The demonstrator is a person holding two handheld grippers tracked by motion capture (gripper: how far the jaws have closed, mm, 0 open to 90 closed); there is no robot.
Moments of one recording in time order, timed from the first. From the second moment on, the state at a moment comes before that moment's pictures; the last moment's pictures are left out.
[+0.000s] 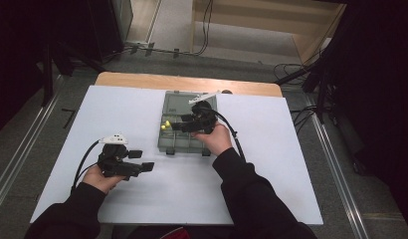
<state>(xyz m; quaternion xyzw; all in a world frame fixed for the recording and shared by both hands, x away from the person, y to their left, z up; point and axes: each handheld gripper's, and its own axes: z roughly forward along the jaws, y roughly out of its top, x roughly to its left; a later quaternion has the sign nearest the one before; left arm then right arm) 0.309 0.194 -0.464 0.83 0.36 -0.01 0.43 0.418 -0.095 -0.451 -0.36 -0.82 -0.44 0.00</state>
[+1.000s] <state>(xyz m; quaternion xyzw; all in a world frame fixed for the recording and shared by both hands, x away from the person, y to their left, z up) 0.372 0.159 -0.451 0.82 0.38 0.01 0.43 0.401 -0.170 -0.453 -0.43 -0.79 -0.43 -0.05</state>
